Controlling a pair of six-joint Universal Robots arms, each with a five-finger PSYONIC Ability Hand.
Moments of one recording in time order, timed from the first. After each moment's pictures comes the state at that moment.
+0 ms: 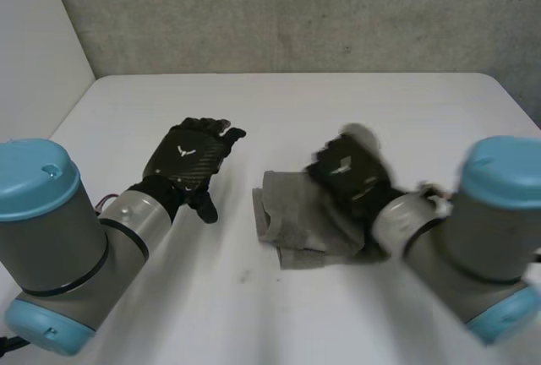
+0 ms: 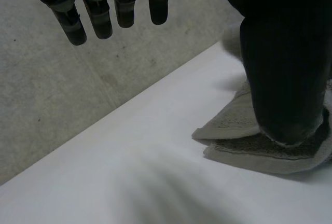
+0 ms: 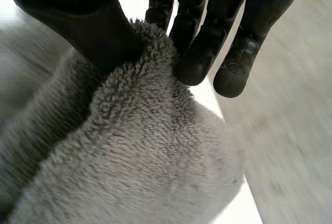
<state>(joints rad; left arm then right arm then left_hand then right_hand) 4.21 -1.82 -1.74 3.42 -1.44 3.37 2.12 -1.18 1.64 -0.25 1.28 2.32 0.17 0.16 0.16 0.17 0.03 1.32 1.31 1.33 1.34 1.16</state>
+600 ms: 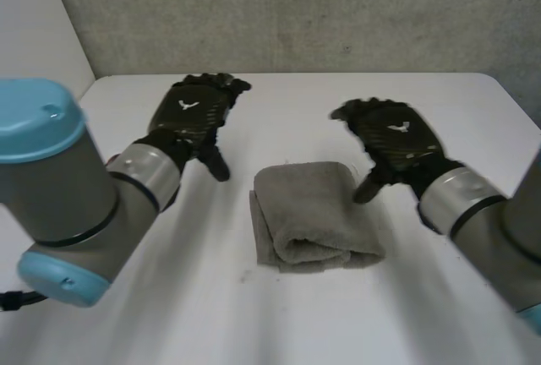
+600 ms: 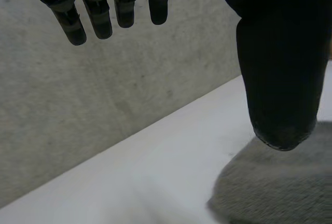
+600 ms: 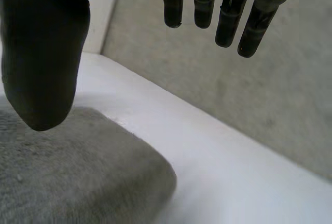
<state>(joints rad) 4.16 -1.87 -1.49 3.31 -1.52 3.23 1.95 -1.38 1.71 -0.22 1.27 3.00 0.17 0.17 0.17 0.17 0.03 0.23 0.25 0.24 0.26 0.06</state>
